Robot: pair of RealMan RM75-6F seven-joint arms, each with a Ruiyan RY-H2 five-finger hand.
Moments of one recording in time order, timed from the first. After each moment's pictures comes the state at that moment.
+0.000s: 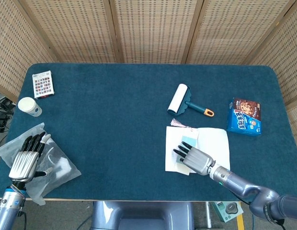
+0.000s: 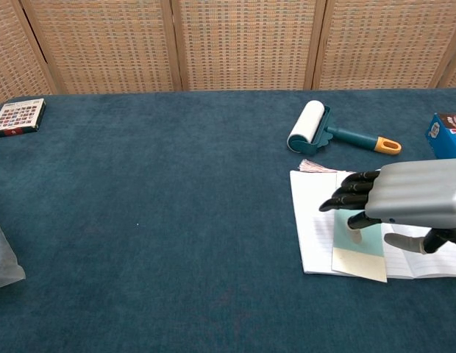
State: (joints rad) left arm -0.18 -1.28 -0.02 -1.56 1.44 1.34 0.16; right arm 0.81 -1.26 -0.14 -1.53 -1.62 0.77 -0.38
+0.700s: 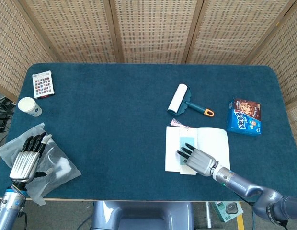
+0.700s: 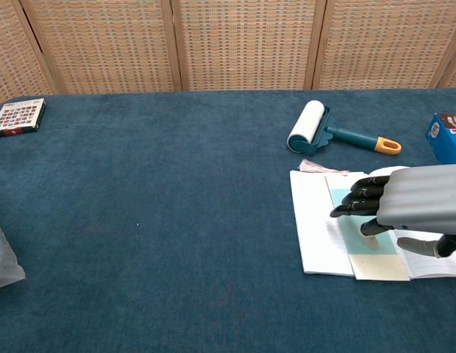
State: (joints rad) left arm -0.18 -1.28 -0.01 -1.57 1.44 1.35 0.16; right arm 0.80 -1.25 -0.15 -1.52 -1.64 0.76 -0.40
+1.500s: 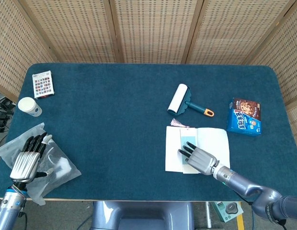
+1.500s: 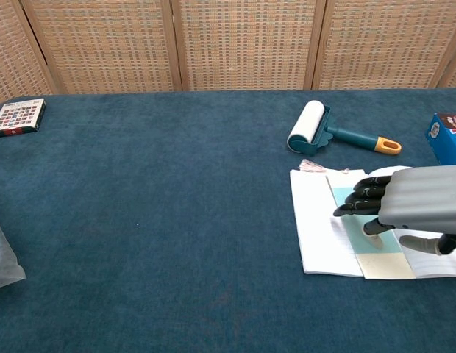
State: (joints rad) left arm -0.18 -1.28 -0.01 -1.57 1.44 1.34 0.16; right arm 0.79 -1.26 -0.13 -1.50 -1.62 0.74 -0.43
